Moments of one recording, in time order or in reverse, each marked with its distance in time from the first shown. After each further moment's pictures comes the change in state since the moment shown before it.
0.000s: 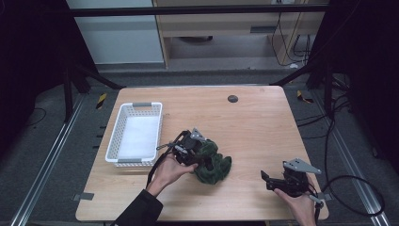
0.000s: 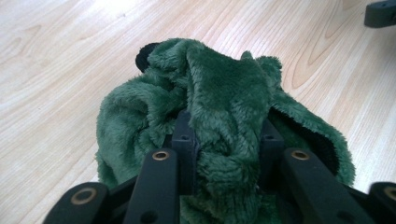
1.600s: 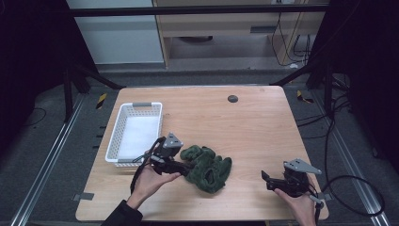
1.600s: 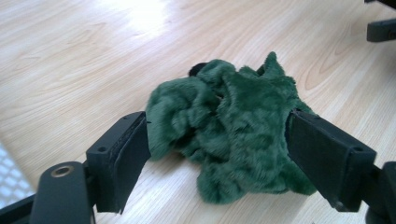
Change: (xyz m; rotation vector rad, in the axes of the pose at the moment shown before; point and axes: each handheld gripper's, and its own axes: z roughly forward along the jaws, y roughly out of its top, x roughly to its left) left arm 0.010 -0.050 -0.050 -0.166 0.087 -0.104; right arm -0.001 -0.001 0.000 -0.001 -0.012 0.000
